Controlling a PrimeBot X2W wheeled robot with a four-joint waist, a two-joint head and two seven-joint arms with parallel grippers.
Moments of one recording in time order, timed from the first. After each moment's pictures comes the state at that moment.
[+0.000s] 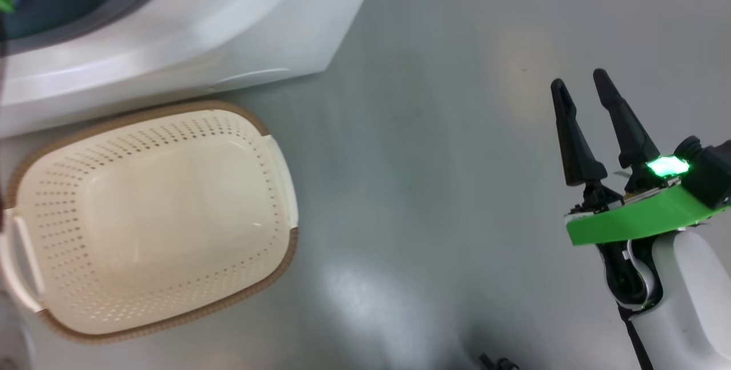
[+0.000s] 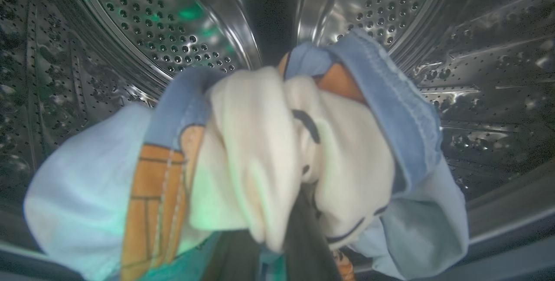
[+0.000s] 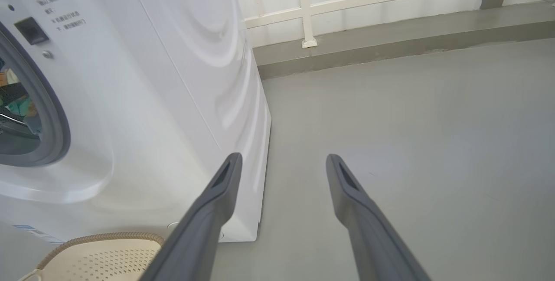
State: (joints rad) left arm -1.20 0.25 0.03 0.82 -0.21 -0.09 -0.12; right arm -0.40 -0.22 0.14 0.09 0.52 0.13 -0.26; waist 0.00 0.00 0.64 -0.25
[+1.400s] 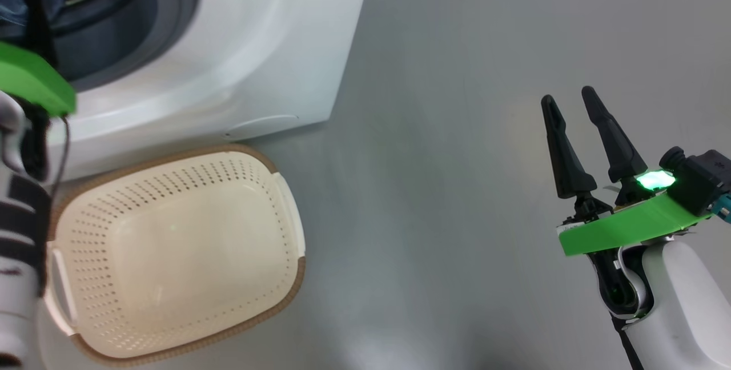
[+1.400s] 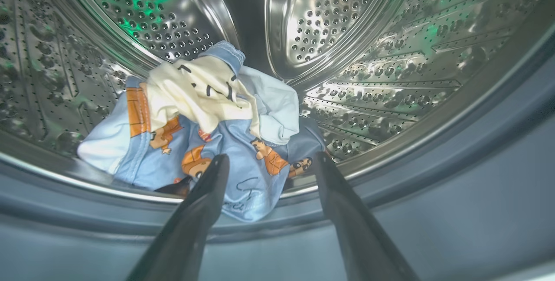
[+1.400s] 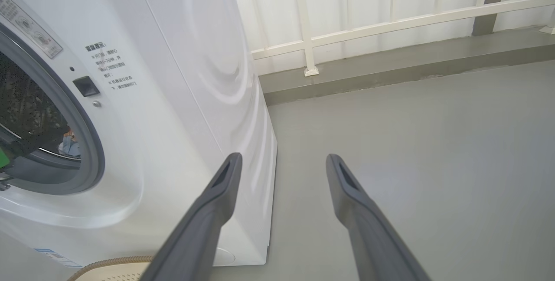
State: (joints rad) left arm -1.10 0.27 -0.13 1.05 -0.36 -0.13 -0.24; right arm -0.39 -0.21 0.15 0.14 0.53 0.13 -0.26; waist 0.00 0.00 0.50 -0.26
